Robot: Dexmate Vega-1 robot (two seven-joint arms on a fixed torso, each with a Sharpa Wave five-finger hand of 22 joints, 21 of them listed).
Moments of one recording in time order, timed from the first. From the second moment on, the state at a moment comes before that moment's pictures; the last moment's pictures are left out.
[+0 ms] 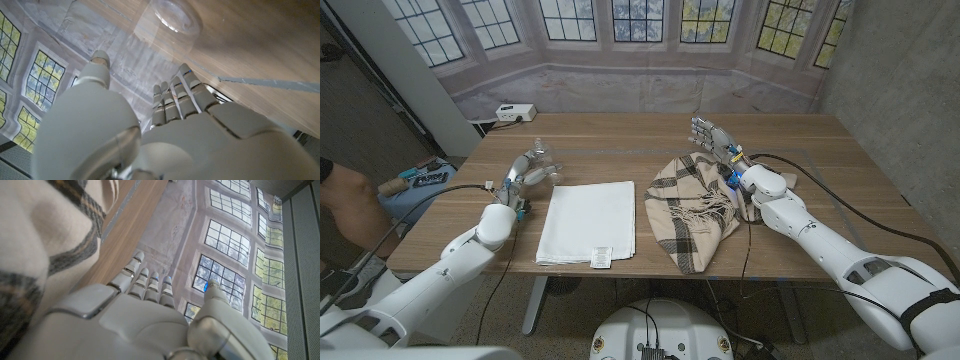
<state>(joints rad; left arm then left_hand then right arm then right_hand) 0.88 0.72 0.41 -1.12 -0.07 -0.45 0.41 0.93 -0.09 0.39 -0.15 0.22 0.34 0.04 0.25 0.18 0.35 -0.05 0.29 0.23 0.40 -0.04 0.23 0.18 0.51 0.00 0.23 0.18 -0.63 -0.41 -0.52 -1.06 0.51 0.38 0.22 0.29 0.09 0.32 -0.13 0.19 0.13 -0.03 0.20 0.19 0.10 0.00 0.19 0.19 0.07 -0.01 0.20 0.20 0.35 -0.05 0.19 0.17</state>
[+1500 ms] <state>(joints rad) 0.86 0.68 0.42 -1.10 -0.09 -0.53 0.40 1.05 -0.07 0.29 -0.14 0.18 0.68 -0.01 0.34 0.21 0.72 -0.12 0.39 0.29 0.75 -0.15 0.41 0.27 0.59 -0.04 0.25 0.19 -0.63 -0.41 -0.53 -1.07 0.51 0.37 0.23 0.29 0.09 0.32 -0.13 0.19 0.12 -0.02 0.20 0.19 0.10 0.00 0.19 0.19 0.06 -0.01 0.20 0.20 0.35 -0.04 0.19 0.17</state>
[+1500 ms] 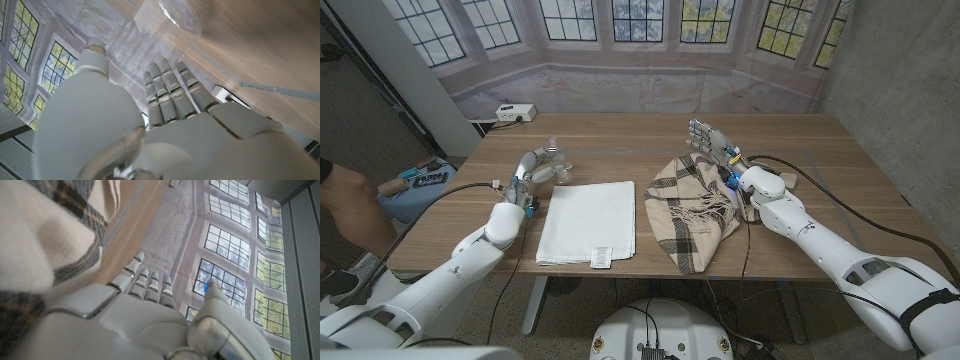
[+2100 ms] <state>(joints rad) 0.90 0.73 0.39 -1.20 -0.10 -0.49 0.35 1.05 -0.07 0.26 -0.15 0.18 0.69 -0.01 0.38 0.24 0.74 -0.12 0.41 0.34 0.75 -0.15 0.47 0.34 0.59 -0.03 0.25 0.19 -0.64 -0.43 -0.53 -1.12 0.50 0.35 0.21 0.29 0.09 0.32 -0.14 0.19 0.12 -0.02 0.20 0.19 0.10 0.00 0.19 0.19 0.06 -0.01 0.20 0.20 0.35 -0.04 0.19 0.17</state>
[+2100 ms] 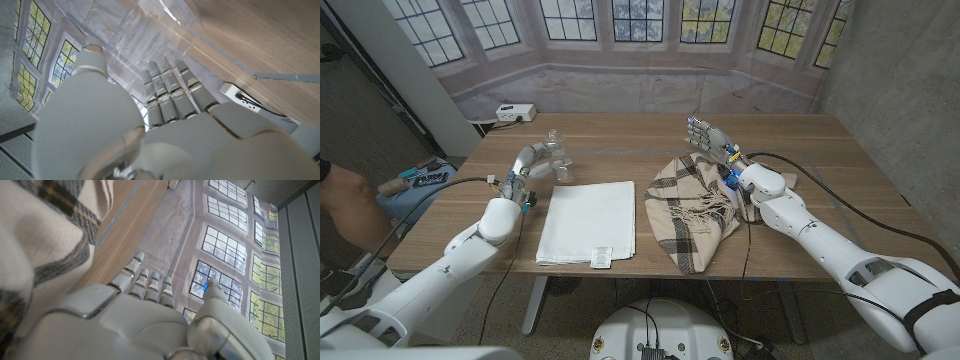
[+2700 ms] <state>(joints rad) 0.90 0.79 0.39 -1.31 -0.10 -0.41 0.26 1.05 -0.07 0.25 -0.16 0.18 0.71 -0.02 0.41 0.26 0.77 -0.12 0.44 0.38 0.75 -0.16 0.50 0.40 0.58 -0.03 0.25 0.19 -0.65 -0.44 -0.53 -1.17 0.50 0.33 0.20 0.29 0.09 0.32 -0.14 0.19 0.13 -0.02 0.20 0.19 0.10 0.00 0.19 0.19 0.06 -0.01 0.20 0.20 0.35 -0.04 0.19 0.17</state>
